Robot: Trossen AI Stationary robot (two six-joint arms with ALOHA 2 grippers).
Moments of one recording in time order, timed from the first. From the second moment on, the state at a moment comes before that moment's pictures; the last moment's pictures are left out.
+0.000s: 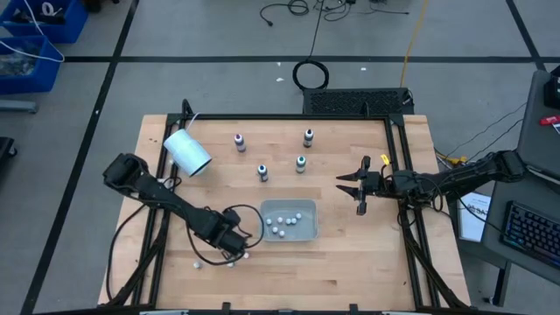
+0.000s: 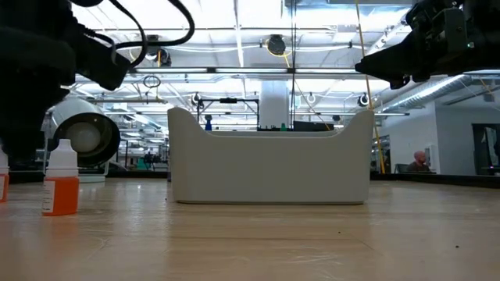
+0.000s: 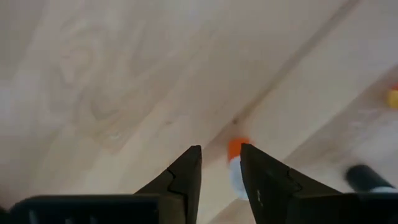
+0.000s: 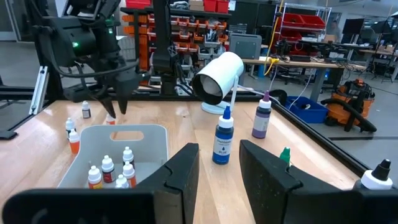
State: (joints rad) left arm -0.51 1.71 1.09 -1.02 -0.02 -1.21; right arm 0.15 0.68 0.12 0.54 0.31 -0.04
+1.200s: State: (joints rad) left arm -0.51 1.71 1.09 -0.95 0.04 -1.12; right arm 0.15 0.68 0.12 0.53 0.31 -0.04
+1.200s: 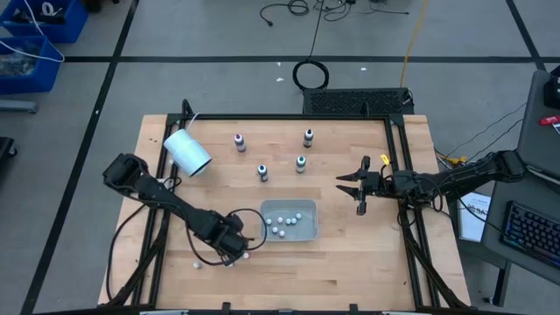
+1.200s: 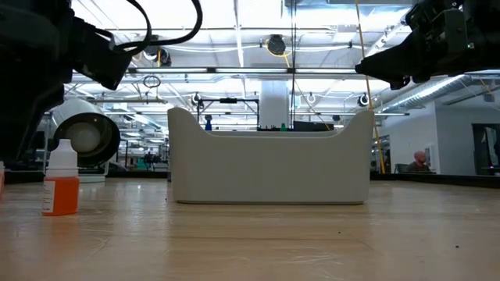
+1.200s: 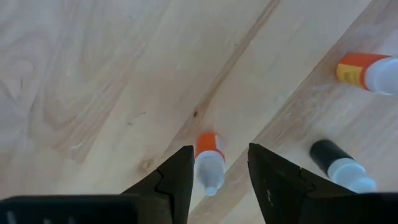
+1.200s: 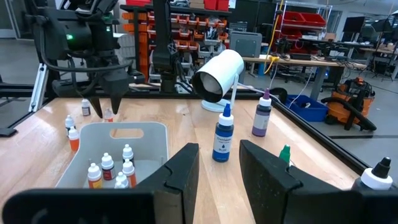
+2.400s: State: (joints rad) left arm -0.56 1.71 1.09 -0.98 0.00 -1.12; right arm 0.15 0.68 0.12 0.53 0.31 -0.04
